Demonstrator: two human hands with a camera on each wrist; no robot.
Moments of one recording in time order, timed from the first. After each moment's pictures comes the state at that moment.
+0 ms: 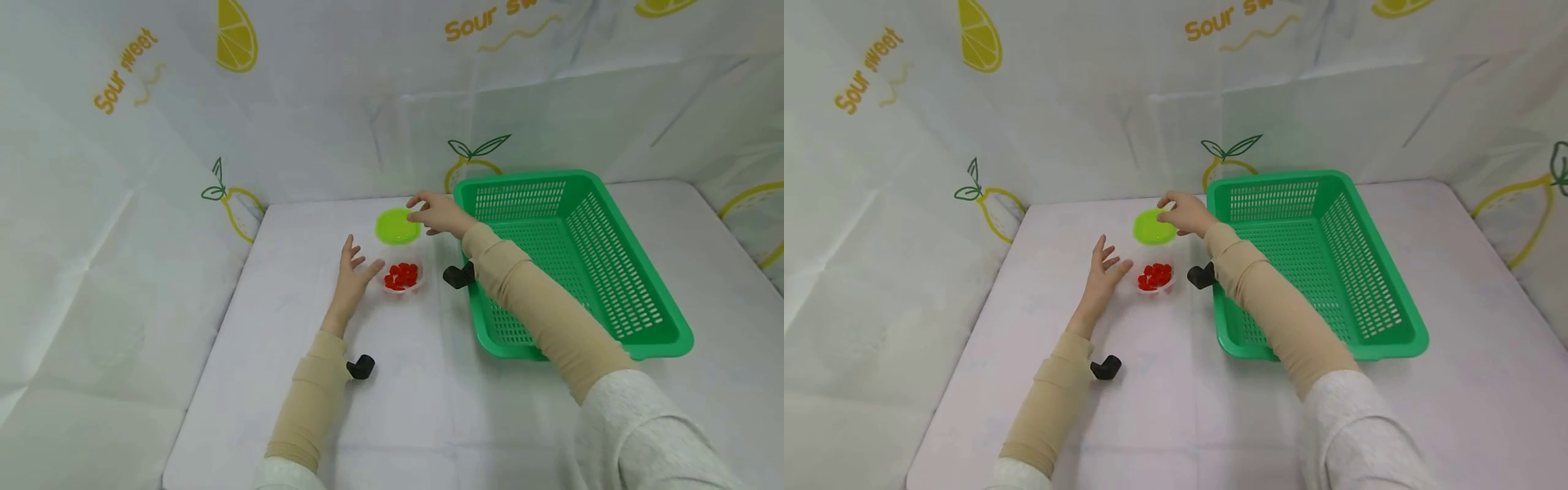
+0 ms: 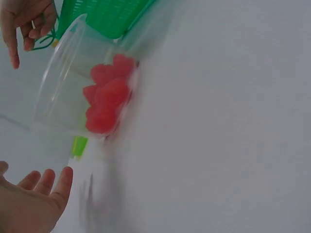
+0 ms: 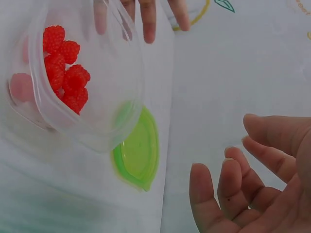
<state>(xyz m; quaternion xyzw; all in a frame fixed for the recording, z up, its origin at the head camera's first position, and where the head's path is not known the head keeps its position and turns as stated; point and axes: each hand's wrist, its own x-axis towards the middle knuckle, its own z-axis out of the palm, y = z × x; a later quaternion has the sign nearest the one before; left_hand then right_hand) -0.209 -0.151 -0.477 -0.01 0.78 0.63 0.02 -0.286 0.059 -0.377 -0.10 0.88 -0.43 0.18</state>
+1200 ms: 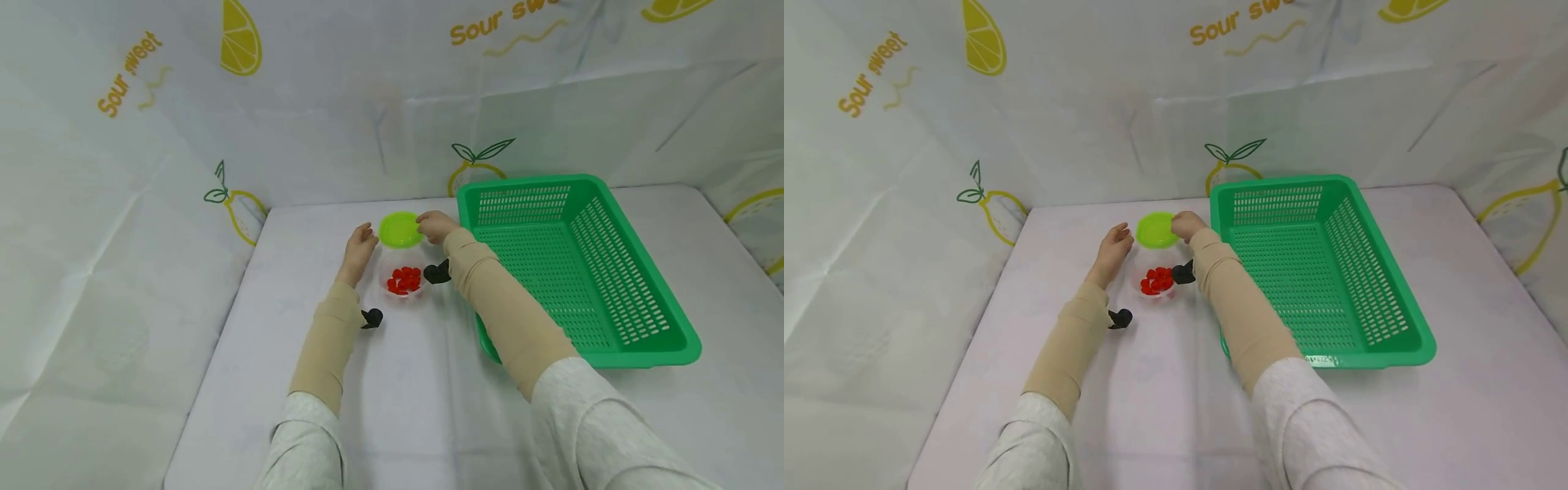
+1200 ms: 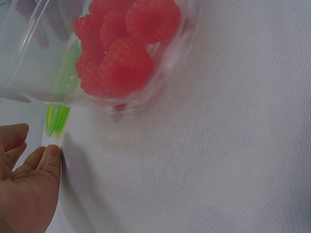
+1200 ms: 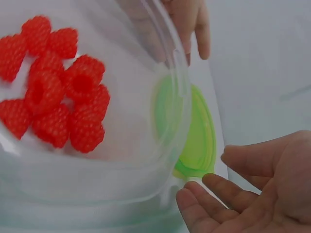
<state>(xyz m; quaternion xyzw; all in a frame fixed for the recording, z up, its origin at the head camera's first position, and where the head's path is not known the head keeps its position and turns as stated) -0.295 -0.147 -0.478 -0.08 0.76 0.64 0.08 -0.322 0.044 -0.425 0.02 0.85 -0.45 0.27</state>
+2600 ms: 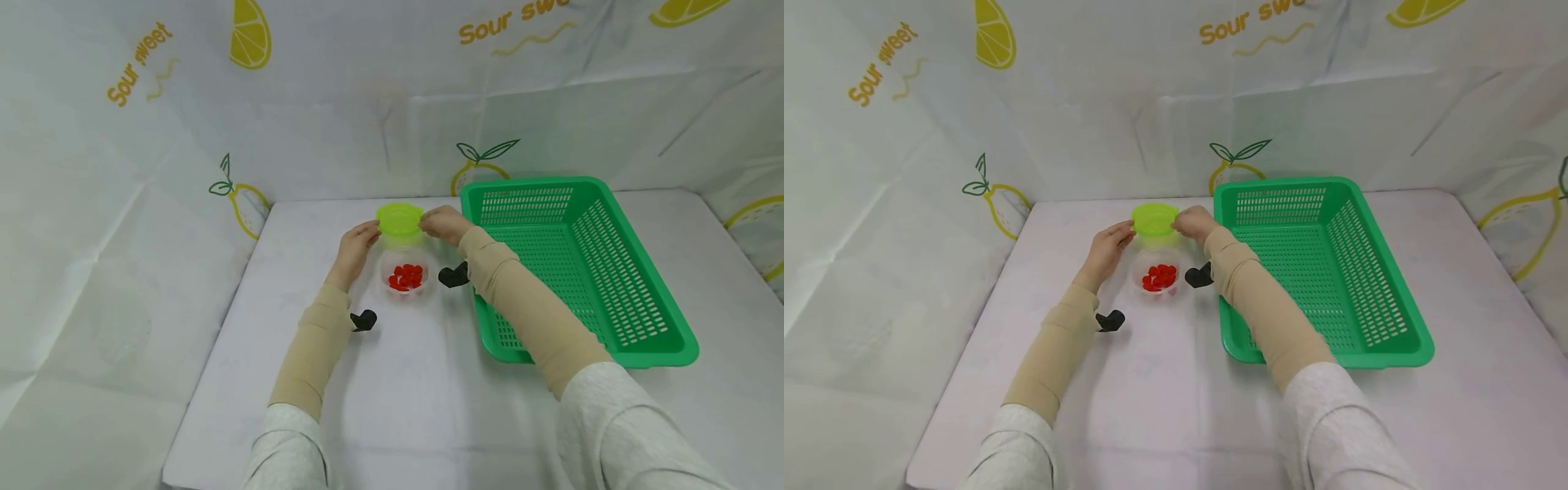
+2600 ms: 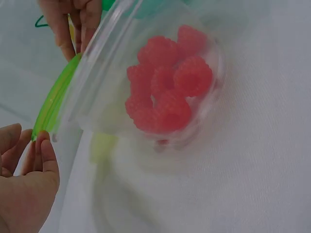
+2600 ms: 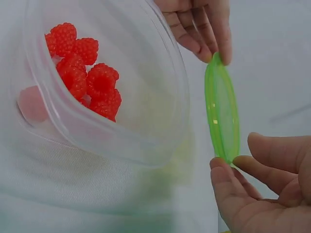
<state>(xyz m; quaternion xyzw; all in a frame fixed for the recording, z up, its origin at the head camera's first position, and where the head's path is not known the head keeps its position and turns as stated) -0.279 -0.153 -0.459 -0.06 0.68 0.73 0.06 -0.312 0.051 -0.415 0.03 0.77 -0.58 0.27</state>
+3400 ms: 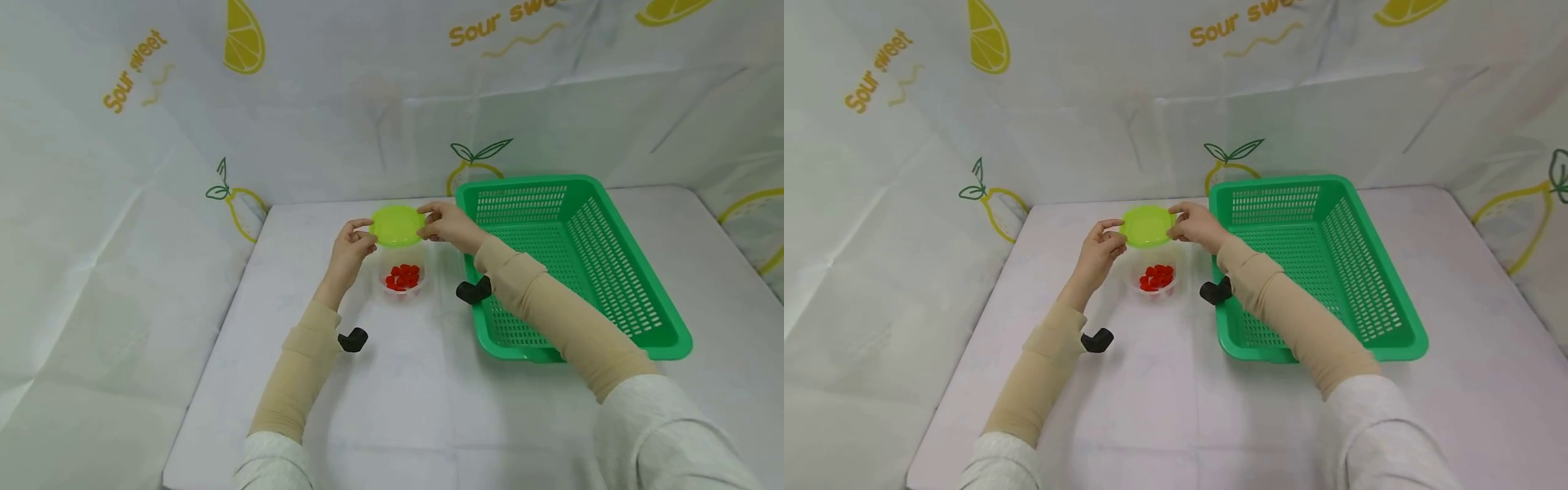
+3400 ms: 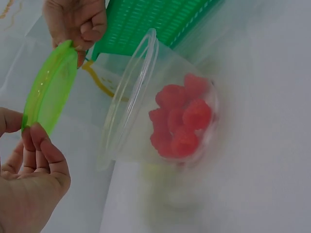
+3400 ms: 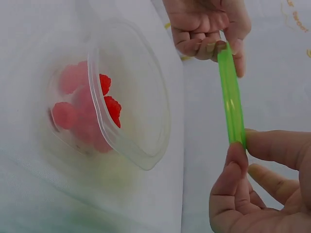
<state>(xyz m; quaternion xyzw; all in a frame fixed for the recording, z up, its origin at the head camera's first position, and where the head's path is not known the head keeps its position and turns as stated) -0.240 -0.150 -0.429 0.01 0.68 0.73 0.04 -0.269 0.072 -0.388 -0.08 0.81 -0.55 0.19</state>
